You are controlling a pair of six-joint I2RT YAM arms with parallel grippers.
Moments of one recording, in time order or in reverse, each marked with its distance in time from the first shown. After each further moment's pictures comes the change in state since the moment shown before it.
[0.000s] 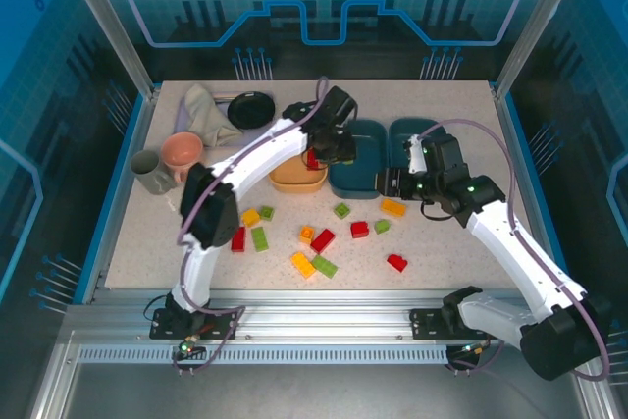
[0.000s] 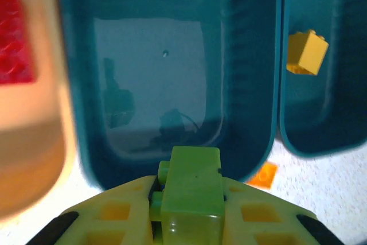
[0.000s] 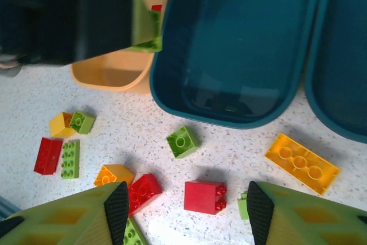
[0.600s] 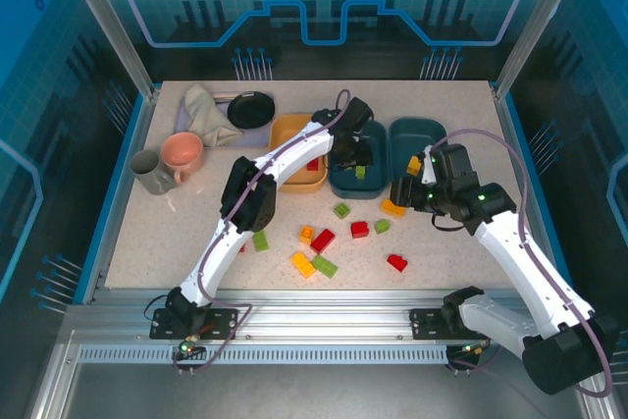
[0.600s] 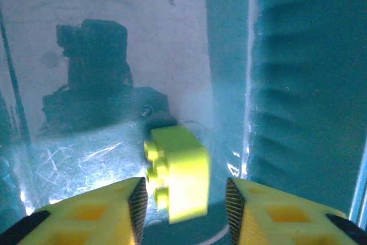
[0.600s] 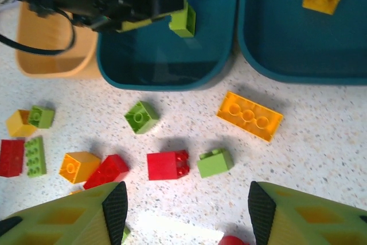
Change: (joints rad) left arm 0.004 0.341 0.285 -0.027 0.054 0.003; right arm -0.029 -0.077 -0.027 -0.159 0.087 0.042
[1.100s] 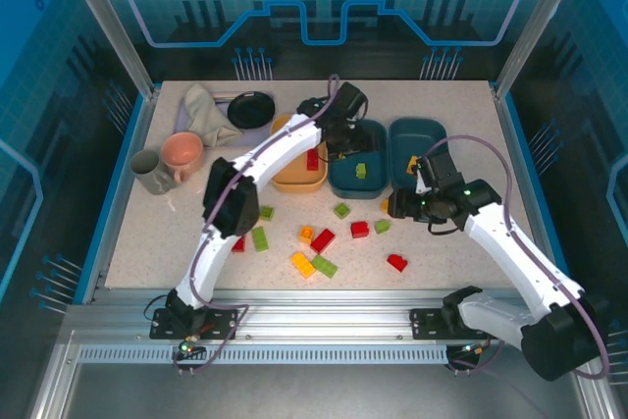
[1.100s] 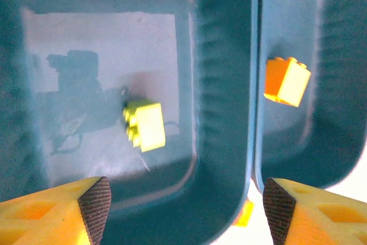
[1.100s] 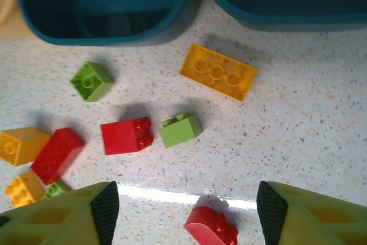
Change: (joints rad) left arm 0.008 -0.252 -0.165 0.035 0.008 -0.035; right arm 0.050 0.092 -0.038 -0.063 0.076 0.026
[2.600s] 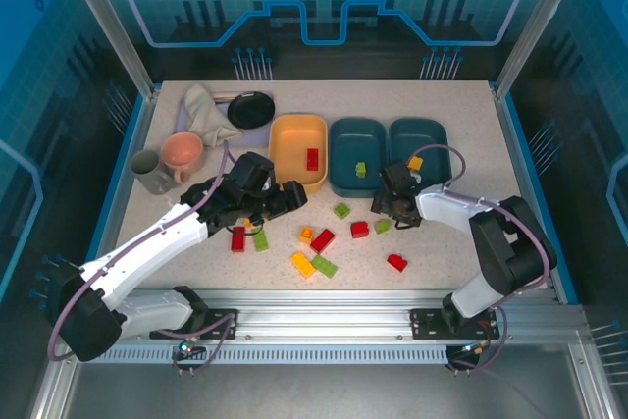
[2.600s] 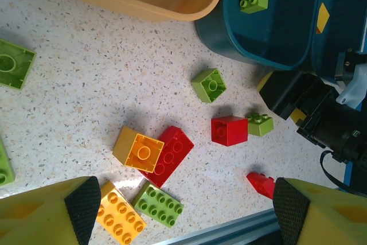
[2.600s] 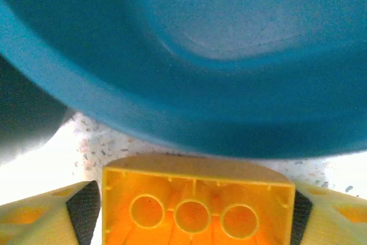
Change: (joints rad) left arm 0.011 -1.083 -1.222 0.288 -0.066 -0.208; right arm 0.065 0.473 -0.127 0.503 0.259 0.270
